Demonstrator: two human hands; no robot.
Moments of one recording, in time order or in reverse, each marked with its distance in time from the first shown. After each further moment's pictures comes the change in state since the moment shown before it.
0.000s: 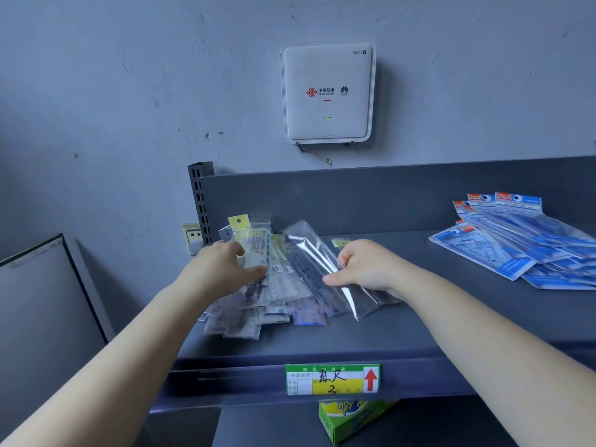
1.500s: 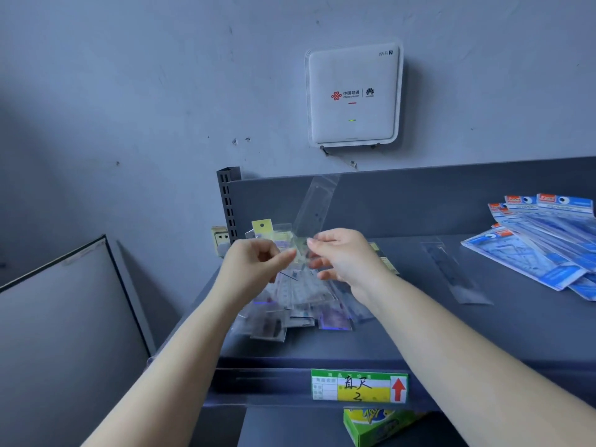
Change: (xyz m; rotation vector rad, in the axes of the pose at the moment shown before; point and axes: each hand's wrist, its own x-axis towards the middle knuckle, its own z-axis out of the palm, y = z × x) left_hand -0.026 0.017 -0.002 -0.659 0.213 0.107; right_hand 0.007 -0.059 0.037 0.813 0.083 -0.001
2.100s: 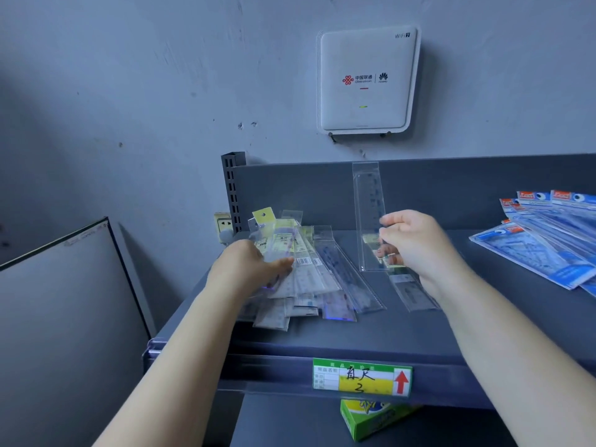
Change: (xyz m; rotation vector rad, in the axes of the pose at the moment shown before) left_hand 0.007 -0.022 0.002 0.463 -0.032 -0.249; right_hand -0.006 0.003 -0.064 -0.179 0.243 -0.094
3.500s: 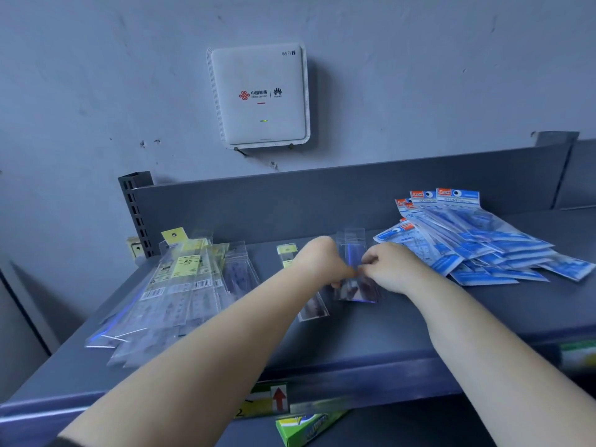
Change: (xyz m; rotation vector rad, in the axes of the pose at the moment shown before) left_hand -0.016 0.201 0.109 0.026 -0.437 0.320; right_hand 0.025 0.053 -0.116 -0.828 -0.031 0.084
